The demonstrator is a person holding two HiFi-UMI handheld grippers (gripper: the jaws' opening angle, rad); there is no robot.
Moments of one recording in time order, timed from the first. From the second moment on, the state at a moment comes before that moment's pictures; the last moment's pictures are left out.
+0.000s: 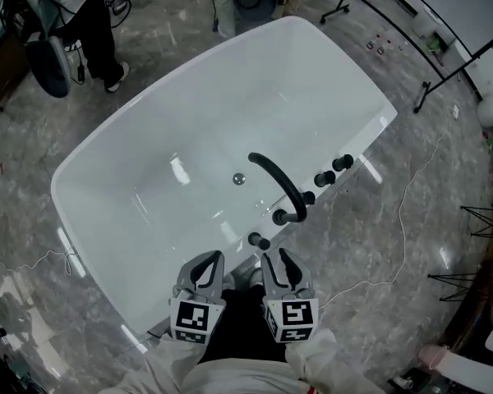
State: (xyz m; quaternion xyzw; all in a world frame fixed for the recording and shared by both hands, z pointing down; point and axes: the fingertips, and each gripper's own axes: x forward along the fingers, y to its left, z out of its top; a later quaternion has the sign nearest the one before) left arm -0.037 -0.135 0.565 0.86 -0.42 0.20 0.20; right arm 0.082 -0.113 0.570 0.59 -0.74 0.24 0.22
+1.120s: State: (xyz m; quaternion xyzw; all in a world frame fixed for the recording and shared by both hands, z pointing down) left arm -0.006 -0.153 0.341 0.89 -0.44 0.13 0.07; right arm 0.128 -0.132 0.338 0.60 -0.78 0.15 0.07
